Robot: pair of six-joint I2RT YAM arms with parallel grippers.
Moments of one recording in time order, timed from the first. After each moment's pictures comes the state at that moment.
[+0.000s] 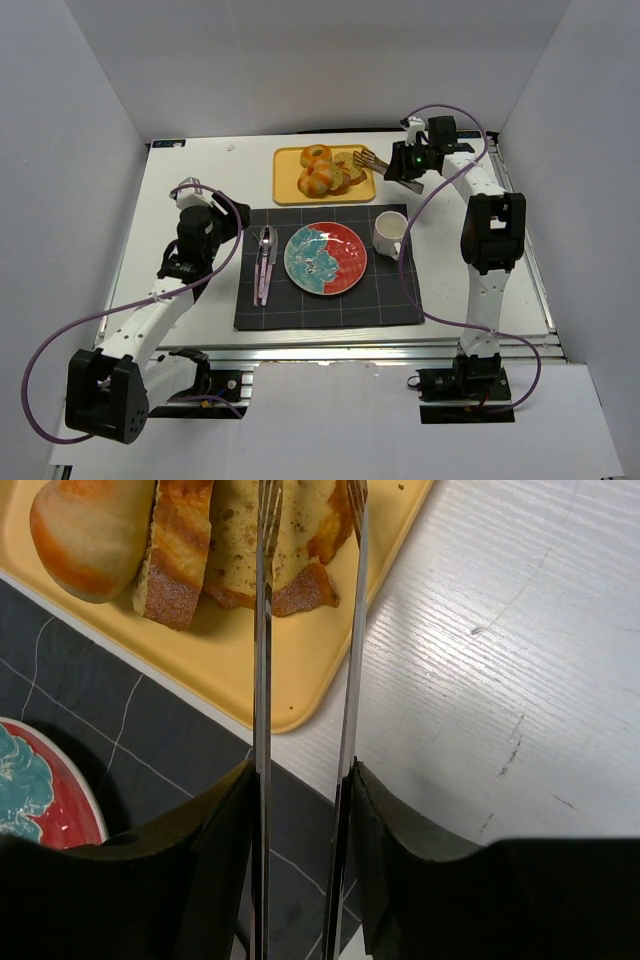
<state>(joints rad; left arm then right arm) -0.24 1.06 0.64 0.13 -0.14 -0.67 0.12 2.21 1.86 -0.47 -0.56 -0.10</state>
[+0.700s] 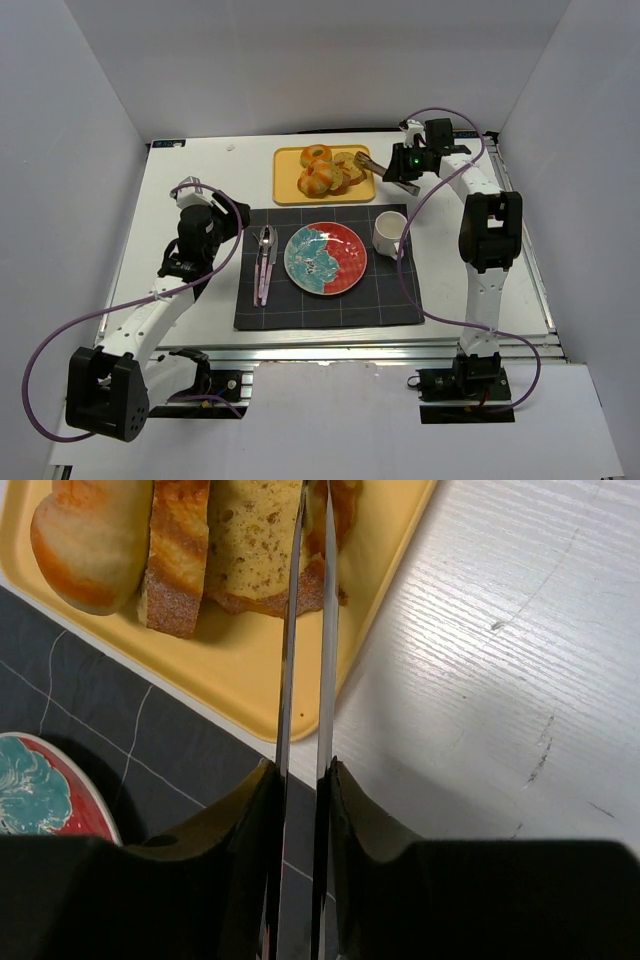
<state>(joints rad) -0.24 1.07 0.64 0.13 -0.15 -0.67 0.13 2.23 1.86 -0.45 -0.57 -0.04</state>
